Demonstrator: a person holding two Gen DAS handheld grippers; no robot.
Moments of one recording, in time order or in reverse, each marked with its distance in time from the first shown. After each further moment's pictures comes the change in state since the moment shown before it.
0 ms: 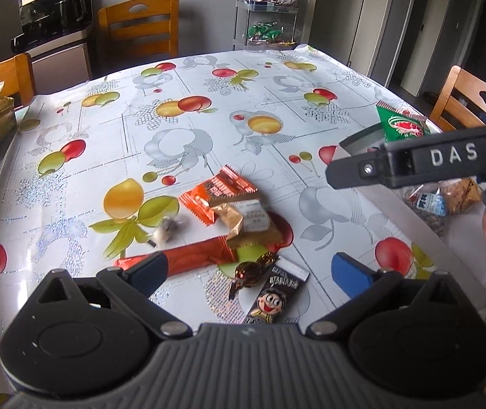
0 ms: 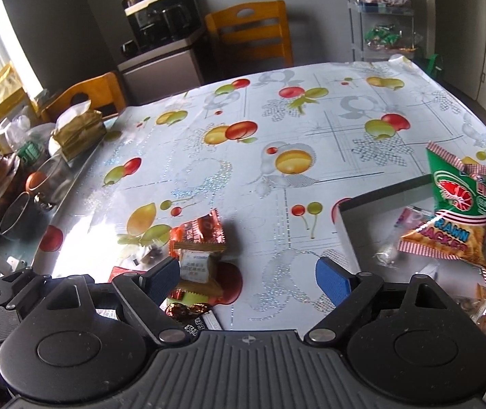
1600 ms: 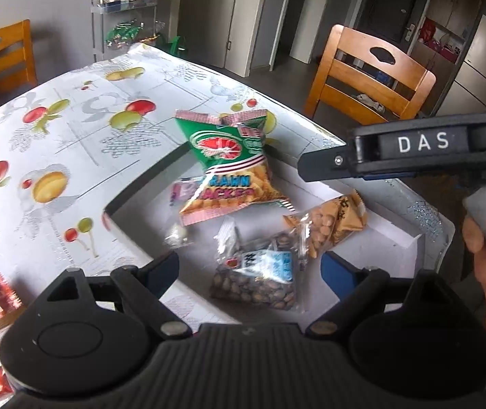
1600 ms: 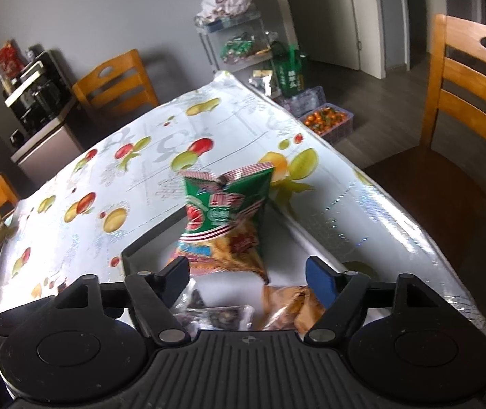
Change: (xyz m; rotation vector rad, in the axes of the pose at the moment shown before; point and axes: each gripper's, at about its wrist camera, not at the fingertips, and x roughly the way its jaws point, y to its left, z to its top) left arm 0.080 -0.184 0.072 0.243 0.044 -0.325; right arm -0.071 -0.184 -0.018 0.347 -0.108 -0.241
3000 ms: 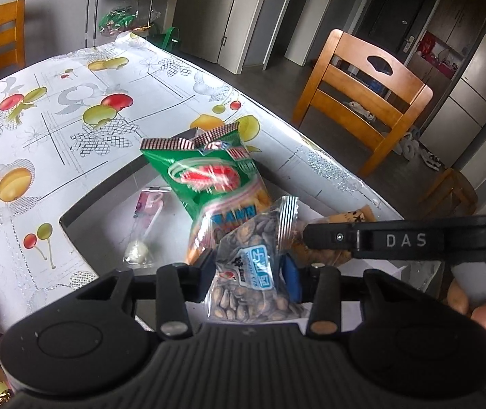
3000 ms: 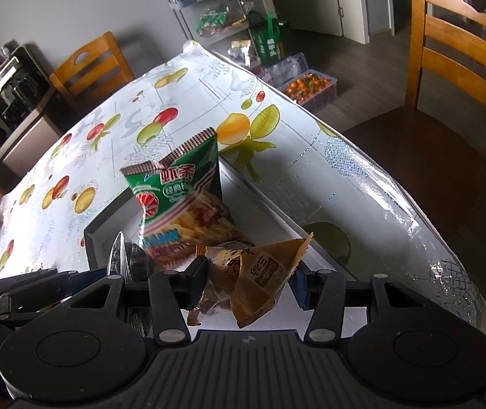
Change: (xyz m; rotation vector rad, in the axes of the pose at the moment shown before) left arm 0.035 -0.013 0.024 -0.068 0.016 -0.073; right arm 0.020 -0.040 -0.013 0.078 0.100 -0.031
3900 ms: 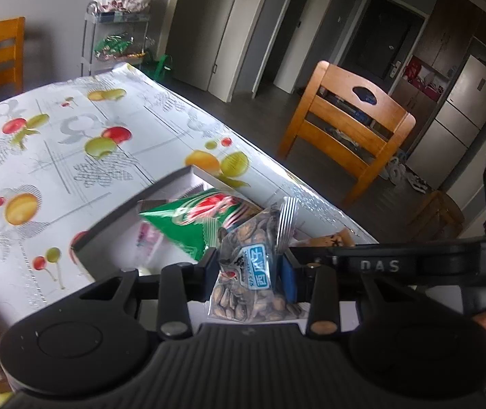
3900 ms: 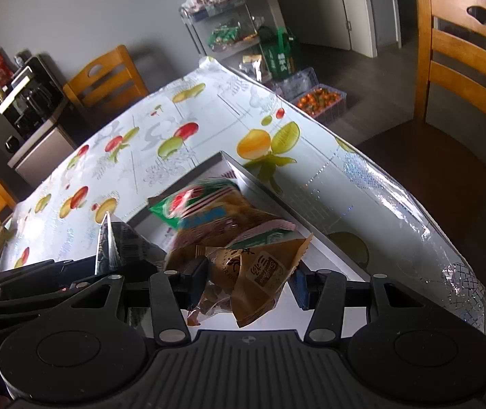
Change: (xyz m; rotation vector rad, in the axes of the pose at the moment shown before) left arm -0.031 -0.001 0.008 0.004 -0.099 -0.049; right arm -0.016 0.010 -0.003 -0.006 -0.046 0.037
